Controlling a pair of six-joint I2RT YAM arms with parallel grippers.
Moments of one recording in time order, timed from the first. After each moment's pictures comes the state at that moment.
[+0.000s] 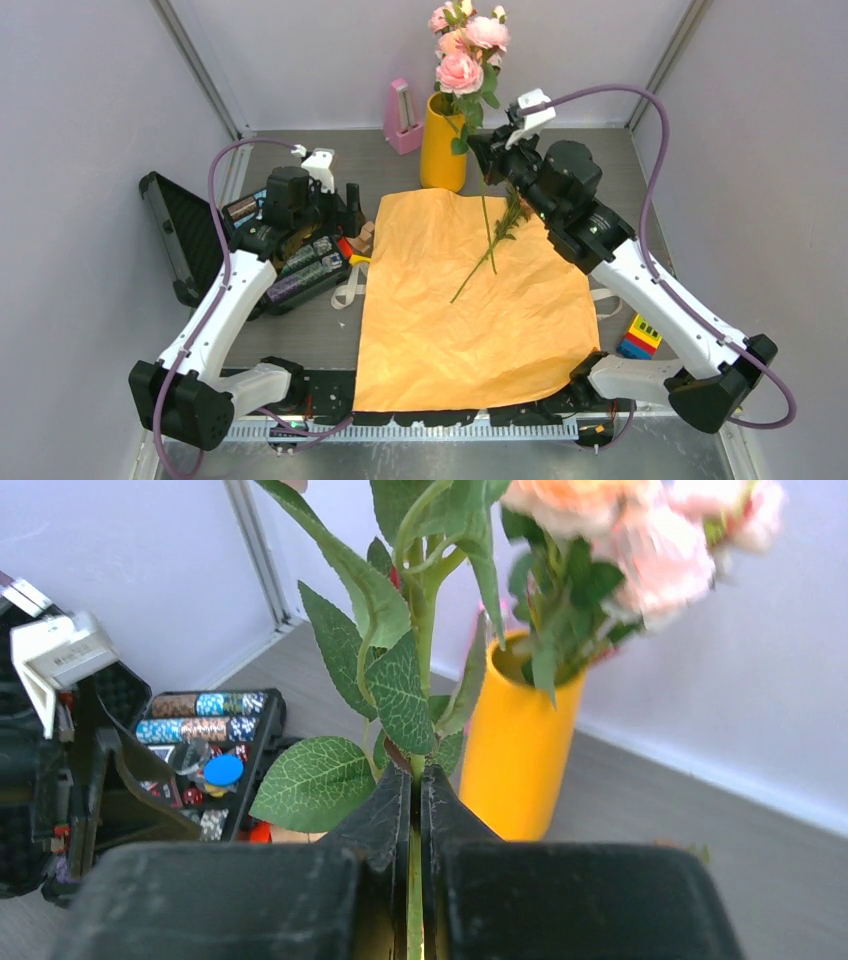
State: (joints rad) left arm -0.29 1.13 1.07 -0.52 0.10 -0.13; right arm 0.65 1.15 1.25 -0.04 0.14 0.05
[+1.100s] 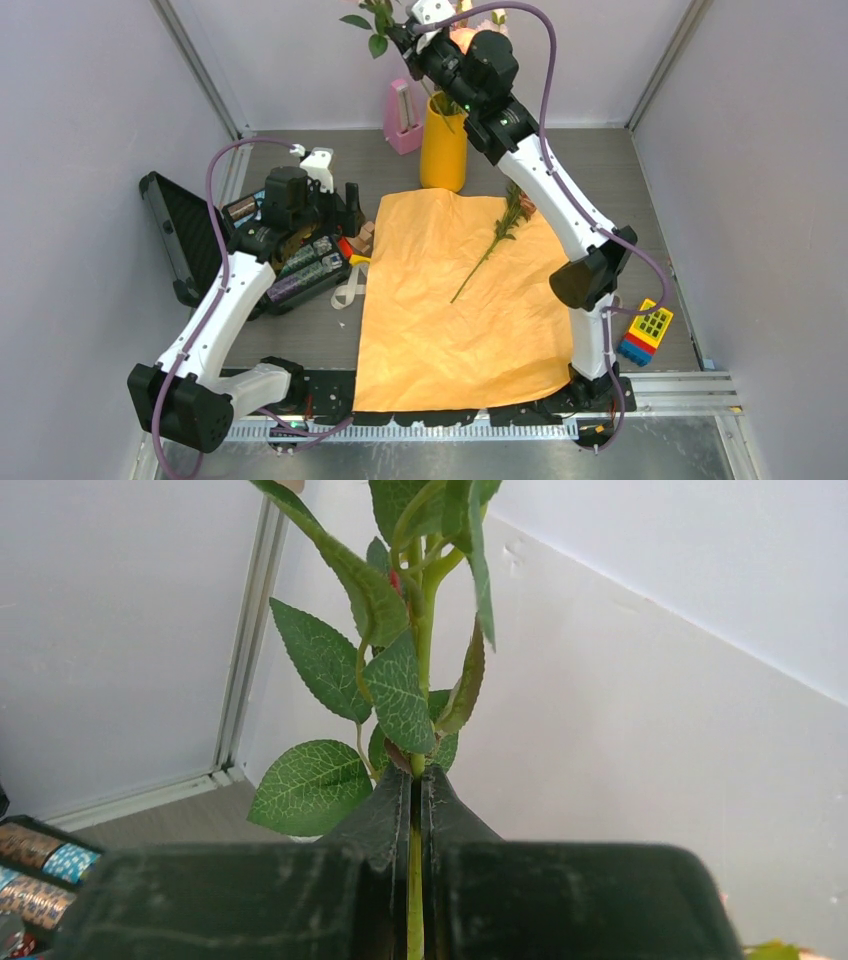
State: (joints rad) left arm -0.29 1.11 1.07 -0.51 0.10 -0.13; right arm 0.64 1.99 2.31 0.02 -0.18 -0.36
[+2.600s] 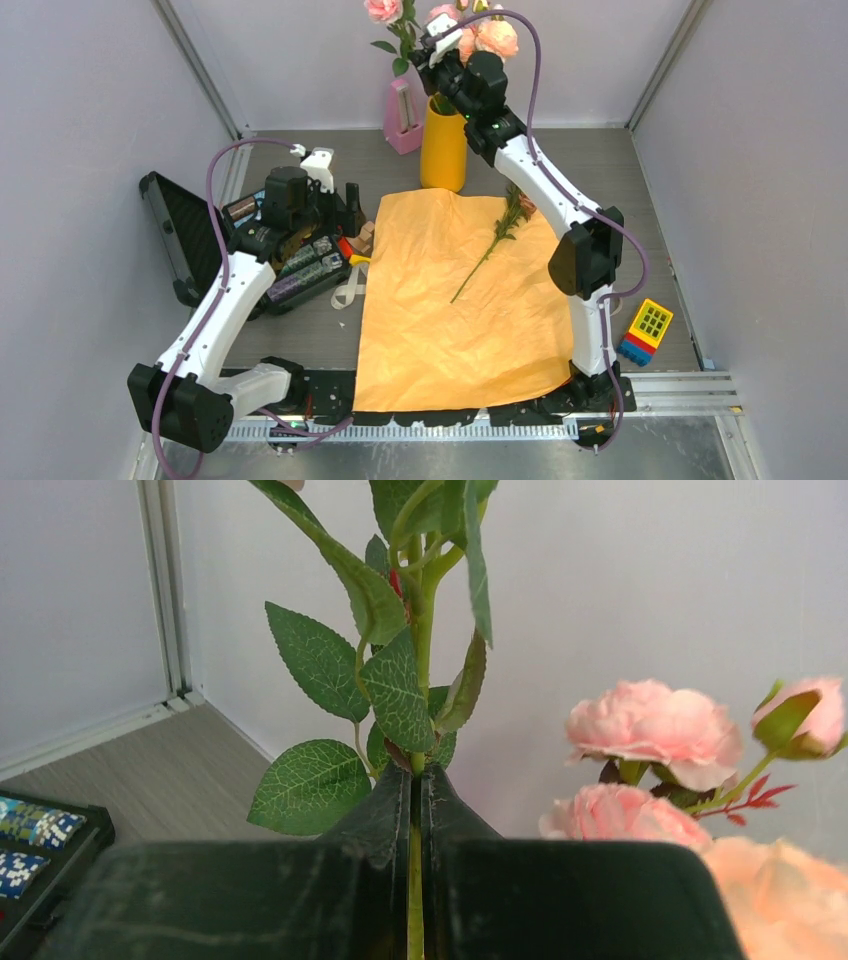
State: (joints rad) left arm -0.29 1.11 1.07 -0.51 0.11 -0.13; right arm 0.53 2.08 2.15 0.18 -0.14 -0.26
